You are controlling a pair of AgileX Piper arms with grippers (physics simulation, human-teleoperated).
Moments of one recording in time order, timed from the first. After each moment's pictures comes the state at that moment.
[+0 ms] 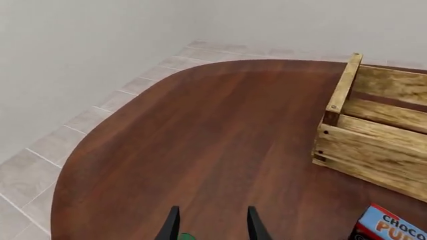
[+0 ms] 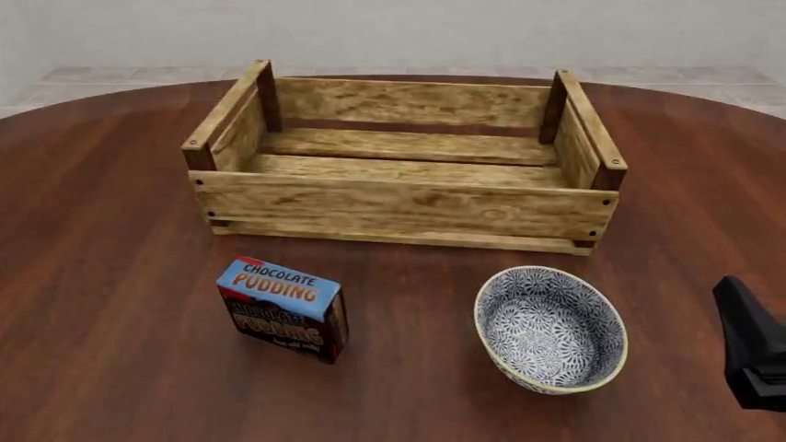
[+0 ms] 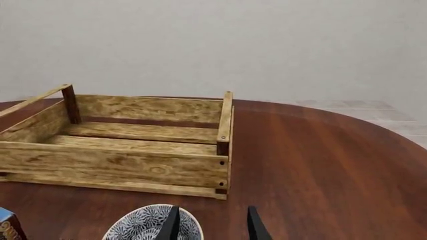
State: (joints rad) left arm 0.52 0.00 -0.27 0.49 0.10; right arm 0.02 0.02 0.00 0.01 -0.01
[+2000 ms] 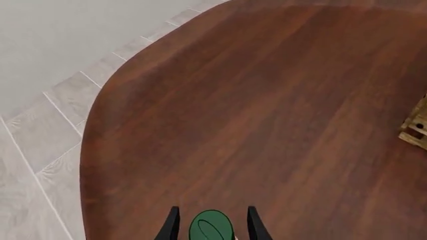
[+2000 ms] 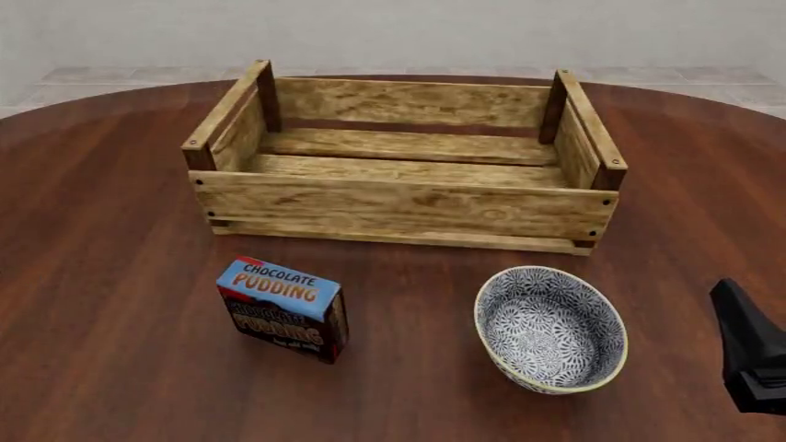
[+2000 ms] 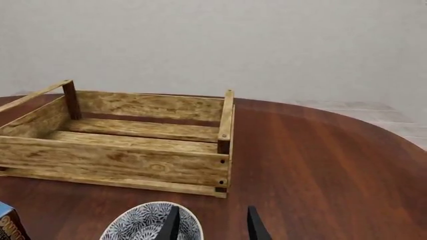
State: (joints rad) left arm 0.79 0.30 0.00 0.14 0.13; right arm 0.03 0.01 0.00 0.02 -0.03
